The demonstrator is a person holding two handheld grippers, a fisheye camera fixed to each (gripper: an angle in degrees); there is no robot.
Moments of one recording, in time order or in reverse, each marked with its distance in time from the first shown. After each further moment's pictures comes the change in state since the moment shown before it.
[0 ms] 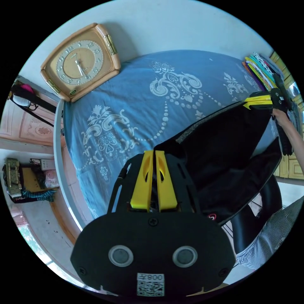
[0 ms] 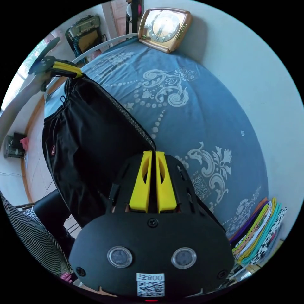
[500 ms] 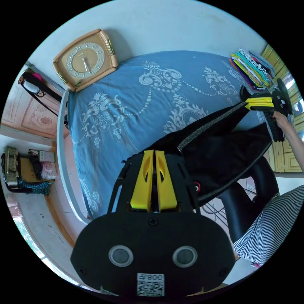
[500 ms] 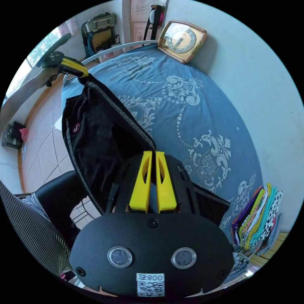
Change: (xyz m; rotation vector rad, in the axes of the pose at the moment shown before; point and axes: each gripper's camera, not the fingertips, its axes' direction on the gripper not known) left arm 0.058 0.123 -0.070 0.021 0.031 -0.011; right arm -0.119 0.095 -0.172 0.042 0.052 -0.047
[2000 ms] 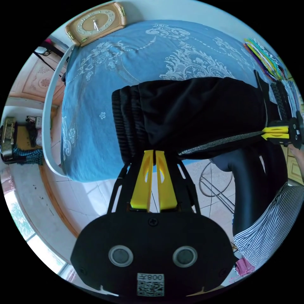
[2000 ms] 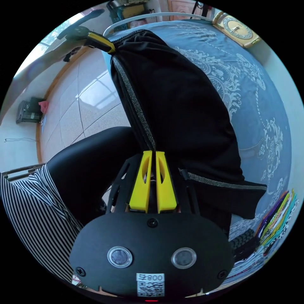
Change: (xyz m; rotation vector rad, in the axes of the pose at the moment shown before) left arm 0.087 0.326 0.056 -0.211 0.002 -0.119; right arm -0.266 0.104 -0.001 -0.226 -0.212 -0.145
